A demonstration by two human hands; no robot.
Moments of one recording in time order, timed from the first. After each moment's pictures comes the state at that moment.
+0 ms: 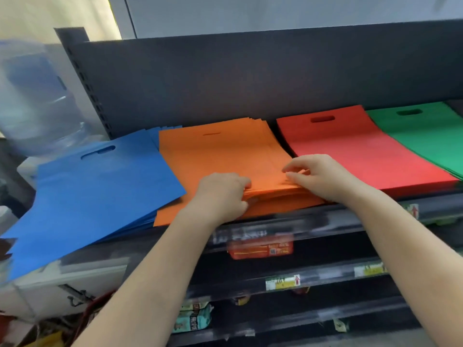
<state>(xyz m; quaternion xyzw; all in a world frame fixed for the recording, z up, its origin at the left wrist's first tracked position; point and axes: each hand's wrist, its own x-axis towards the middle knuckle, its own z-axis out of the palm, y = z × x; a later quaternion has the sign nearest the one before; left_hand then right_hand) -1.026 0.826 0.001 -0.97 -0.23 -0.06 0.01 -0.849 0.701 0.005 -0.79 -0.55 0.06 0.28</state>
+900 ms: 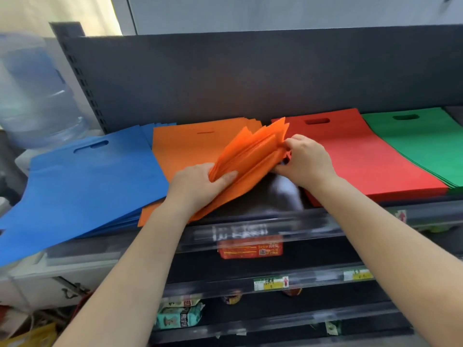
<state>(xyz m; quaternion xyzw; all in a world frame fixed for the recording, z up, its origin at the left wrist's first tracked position) -1.032 0.847 -0.008 -0.91 -0.34 -0.18 -0.16 -0.822 0.736 -0.006 -0.80 -0.52 -0.16 0.26</state>
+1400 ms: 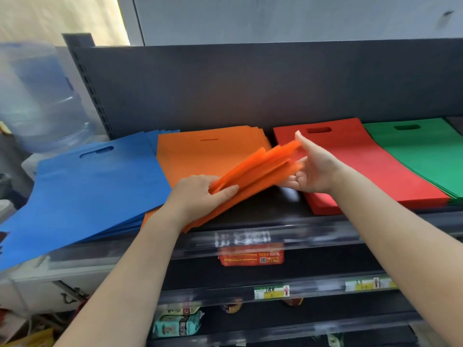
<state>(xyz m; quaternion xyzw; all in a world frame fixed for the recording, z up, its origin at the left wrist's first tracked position) -1.043 0.848 -0.008 -0.93 -0.28 -0.16 -0.18 -0.798 0.737 0.013 -0.56 -0.18 0.57 0.58</state>
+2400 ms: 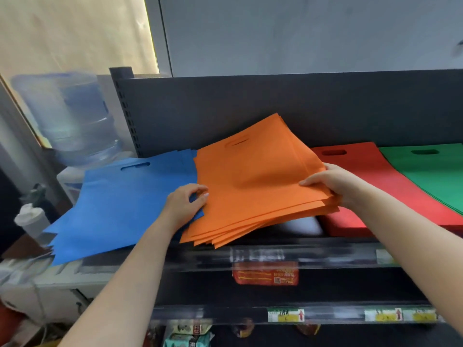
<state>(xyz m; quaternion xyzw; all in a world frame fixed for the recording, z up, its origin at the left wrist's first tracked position) -1.079 0.907 -0.033 -0.85 -0.37 -0.26 -0.26 -0.796 0.731 0.027 -0.72 -0.31 0.36 0.51</state>
